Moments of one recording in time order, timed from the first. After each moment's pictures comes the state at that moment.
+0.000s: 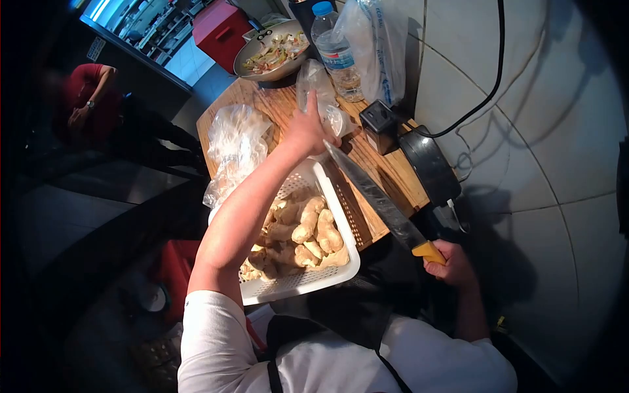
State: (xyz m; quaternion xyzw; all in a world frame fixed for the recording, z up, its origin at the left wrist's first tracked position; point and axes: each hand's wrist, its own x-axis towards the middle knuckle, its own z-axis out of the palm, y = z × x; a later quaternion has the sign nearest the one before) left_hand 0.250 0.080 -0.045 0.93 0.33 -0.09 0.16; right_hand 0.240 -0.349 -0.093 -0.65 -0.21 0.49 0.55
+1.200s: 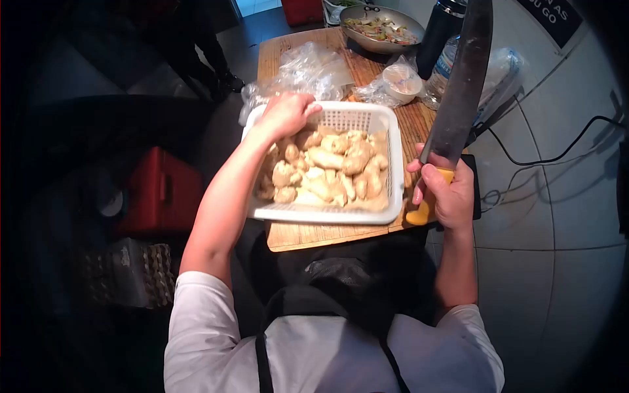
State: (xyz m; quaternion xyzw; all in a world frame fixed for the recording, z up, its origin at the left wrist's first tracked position) left_hand 0.012 0.110 -0.045 0.91 0.35 0.14 0.17; right_hand 0.216 -0.179 0.005 -0.50 -0.41 0.41 0.64
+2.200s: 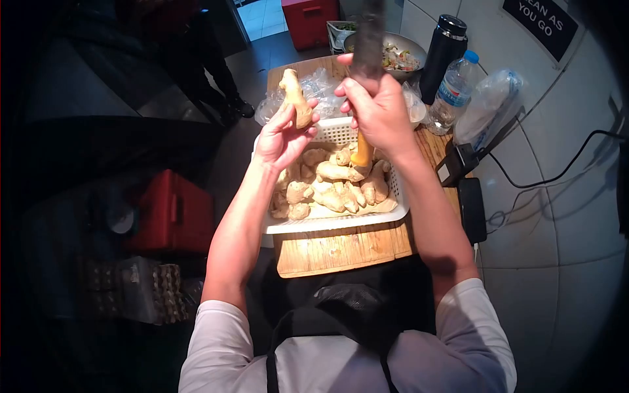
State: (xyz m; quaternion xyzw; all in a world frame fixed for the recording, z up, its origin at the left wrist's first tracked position) left_hand -0.016 0.074 -0.063 0.30 0.05 0.39 0.87; right_hand 0.170 -0.030 0.034 -0.42 -0.56 0.31 0.65
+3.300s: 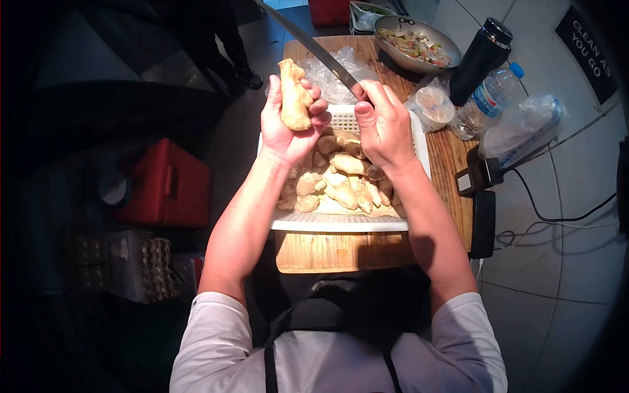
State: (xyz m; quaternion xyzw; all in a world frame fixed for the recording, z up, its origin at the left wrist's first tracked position) left_hand -0.021 0.068 -0.059 0.19 -0.01 0.44 0.88; right_hand 0.153 -0.003 -0.030 -0.47 -0.68 0.00 0.56
